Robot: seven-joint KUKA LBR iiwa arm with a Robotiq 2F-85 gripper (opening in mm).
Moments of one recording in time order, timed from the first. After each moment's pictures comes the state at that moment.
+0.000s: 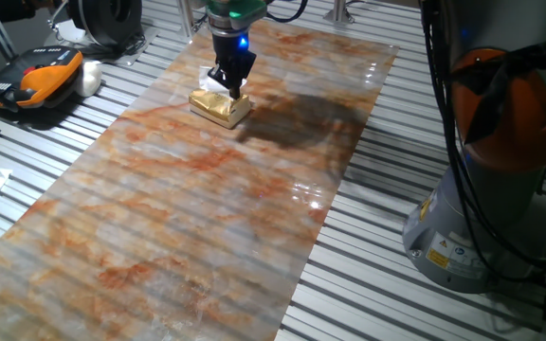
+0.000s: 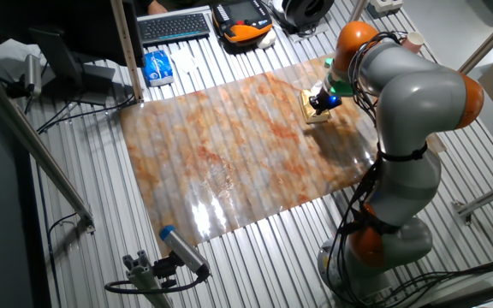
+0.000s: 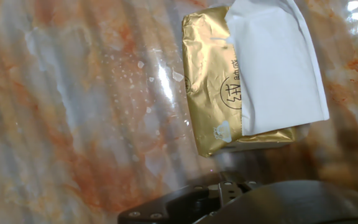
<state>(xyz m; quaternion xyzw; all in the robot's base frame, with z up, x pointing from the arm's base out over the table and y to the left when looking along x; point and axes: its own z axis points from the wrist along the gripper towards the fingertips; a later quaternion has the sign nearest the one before) 0.553 -0.109 0.118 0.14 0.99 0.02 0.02</state>
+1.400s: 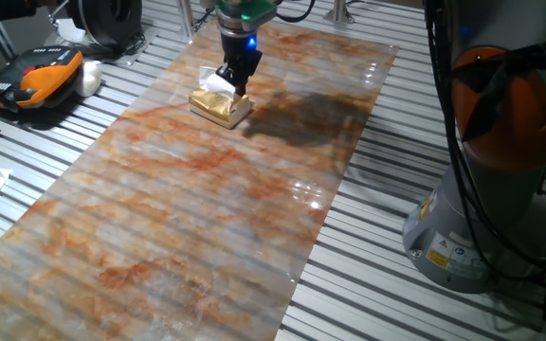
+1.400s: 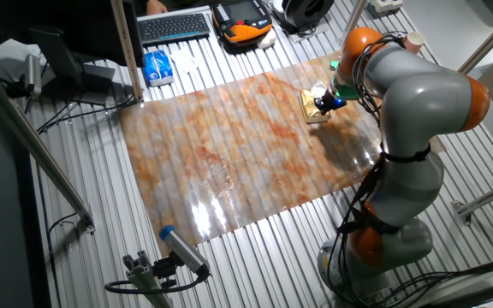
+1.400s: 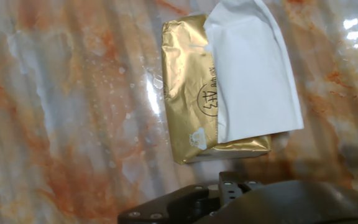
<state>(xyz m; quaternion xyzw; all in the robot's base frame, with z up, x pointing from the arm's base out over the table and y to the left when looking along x) 0.550 -0.135 0.114 0.13 0.99 0.01 0.04</state>
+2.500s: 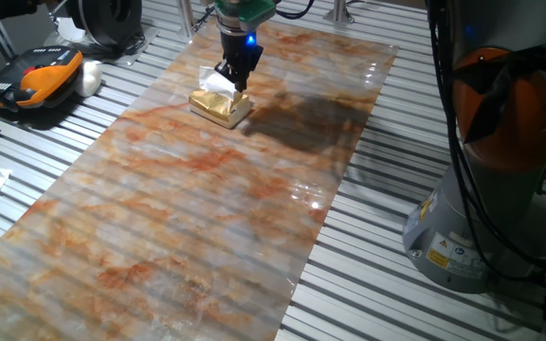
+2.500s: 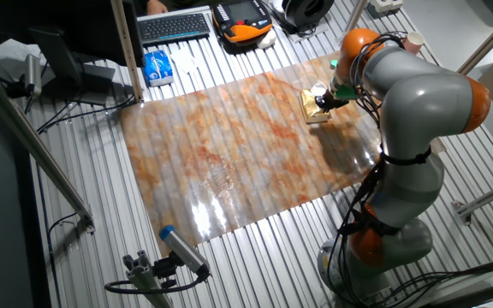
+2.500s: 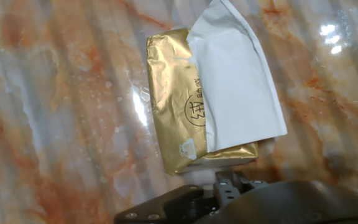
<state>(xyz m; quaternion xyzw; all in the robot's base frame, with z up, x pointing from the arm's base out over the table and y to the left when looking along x) 0.556 -0.140 0.119 0.15 0.99 -0.01 0.05</state>
